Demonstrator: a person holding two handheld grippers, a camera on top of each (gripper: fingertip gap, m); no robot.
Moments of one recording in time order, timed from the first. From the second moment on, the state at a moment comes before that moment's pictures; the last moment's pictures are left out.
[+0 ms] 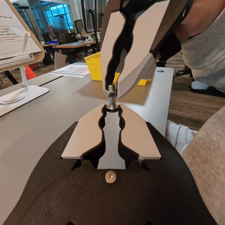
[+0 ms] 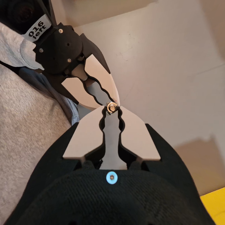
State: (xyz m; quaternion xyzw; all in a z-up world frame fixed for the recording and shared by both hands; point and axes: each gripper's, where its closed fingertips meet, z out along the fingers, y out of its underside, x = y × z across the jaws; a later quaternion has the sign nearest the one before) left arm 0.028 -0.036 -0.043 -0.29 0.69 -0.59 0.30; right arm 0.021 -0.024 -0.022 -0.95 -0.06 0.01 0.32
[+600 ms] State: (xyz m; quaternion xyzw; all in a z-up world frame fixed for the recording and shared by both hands) left arm 0.008 -0.050 -0.035 -0.24 0.68 -0.66 0.19; right arm 0.005 -0.036 -0.014 -0.92 -0.17 0.08 0.36
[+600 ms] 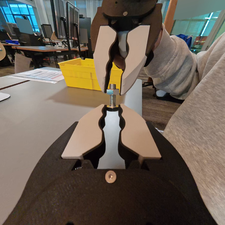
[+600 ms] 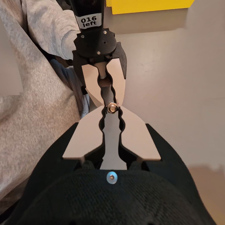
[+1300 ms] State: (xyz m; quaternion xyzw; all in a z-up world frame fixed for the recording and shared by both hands) left arm 0.017 -0.038 -0.029 -0.28 0.65 -0.68 0.19; right arm 0.008 -0.038 0.010 -0.92 -0.16 0.01 0.36
